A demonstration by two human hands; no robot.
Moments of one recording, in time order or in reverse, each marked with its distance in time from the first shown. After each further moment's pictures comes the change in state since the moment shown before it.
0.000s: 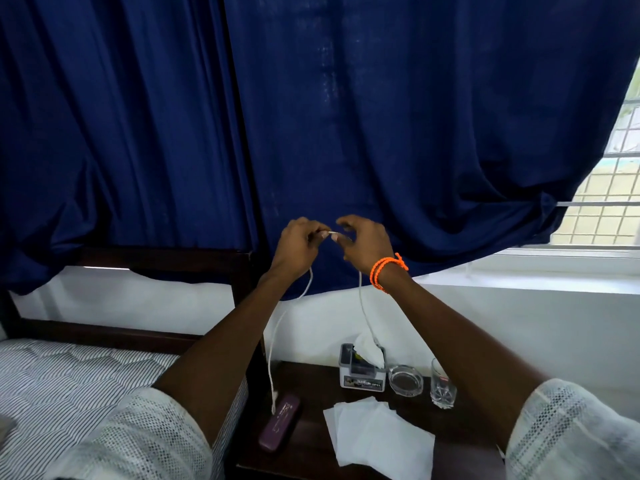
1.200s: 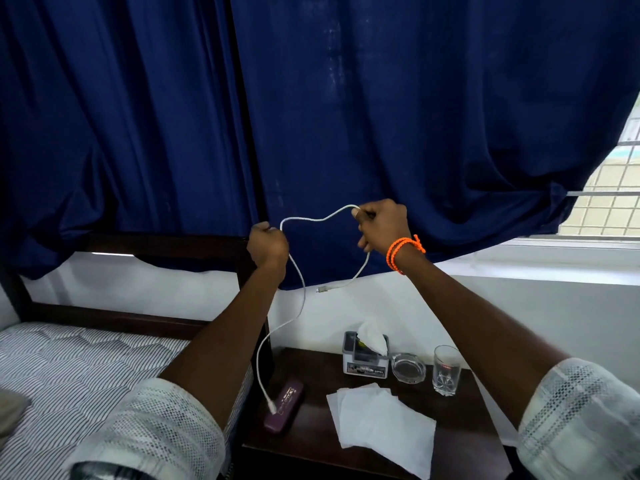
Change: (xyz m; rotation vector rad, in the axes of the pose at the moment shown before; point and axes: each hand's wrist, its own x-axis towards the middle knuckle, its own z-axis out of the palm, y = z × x) left_hand -0.015 -0.032 -0.006 -0.467 0.488 -0.883; right_hand 0.001 -0.001 -0.023 0.130 0.019 0.113
